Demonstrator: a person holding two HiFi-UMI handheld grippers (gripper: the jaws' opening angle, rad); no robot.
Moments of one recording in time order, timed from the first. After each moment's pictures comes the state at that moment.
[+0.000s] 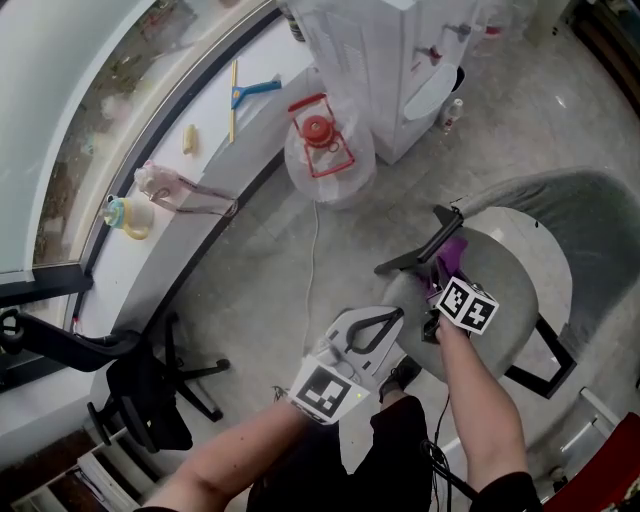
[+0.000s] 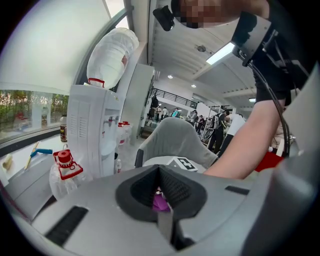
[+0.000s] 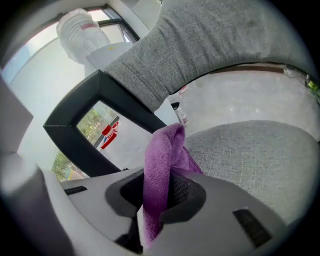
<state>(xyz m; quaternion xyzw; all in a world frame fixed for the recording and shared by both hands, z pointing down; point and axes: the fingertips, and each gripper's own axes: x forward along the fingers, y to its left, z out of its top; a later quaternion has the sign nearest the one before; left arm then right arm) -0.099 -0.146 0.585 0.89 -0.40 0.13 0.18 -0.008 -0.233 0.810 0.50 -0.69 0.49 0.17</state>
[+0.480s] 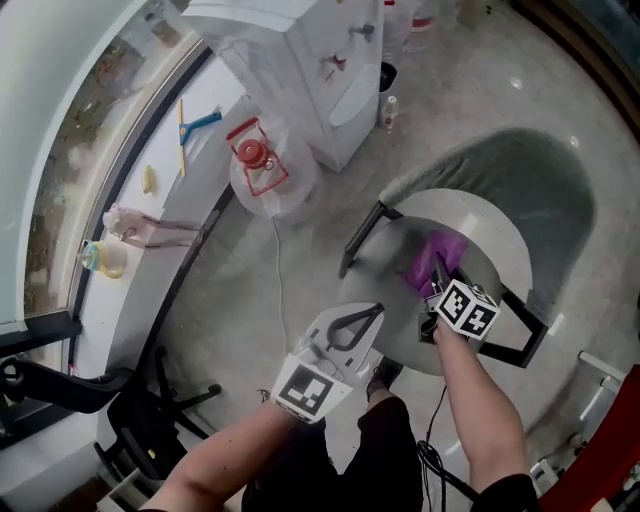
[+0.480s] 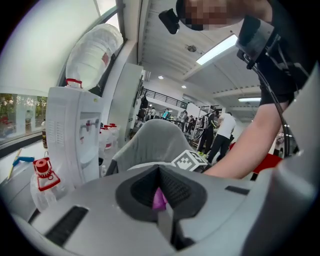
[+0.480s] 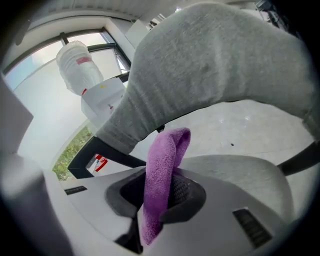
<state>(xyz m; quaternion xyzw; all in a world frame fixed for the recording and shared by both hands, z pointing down) -0.025 -0.147 0.561 0.91 -0.35 0.12 0.18 0.112 -0.233 0.746 0.58 -0.68 0.44 0.10</state>
